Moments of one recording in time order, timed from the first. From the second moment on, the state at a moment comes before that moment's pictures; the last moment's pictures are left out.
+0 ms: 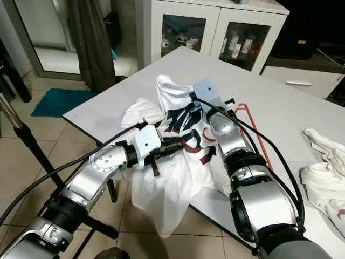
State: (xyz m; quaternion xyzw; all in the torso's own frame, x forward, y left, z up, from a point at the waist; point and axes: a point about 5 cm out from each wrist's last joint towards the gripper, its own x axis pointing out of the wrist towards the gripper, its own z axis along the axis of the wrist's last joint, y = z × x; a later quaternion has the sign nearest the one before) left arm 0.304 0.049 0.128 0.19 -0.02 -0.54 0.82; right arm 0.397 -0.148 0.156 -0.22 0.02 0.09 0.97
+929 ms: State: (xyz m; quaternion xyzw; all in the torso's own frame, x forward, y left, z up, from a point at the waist) left arm 0.301 0.053 0.105 0.22 0.06 -0.54 0.81; right arm 0.389 -0.143 0.169 -0.21 0.02 0.21 0.95
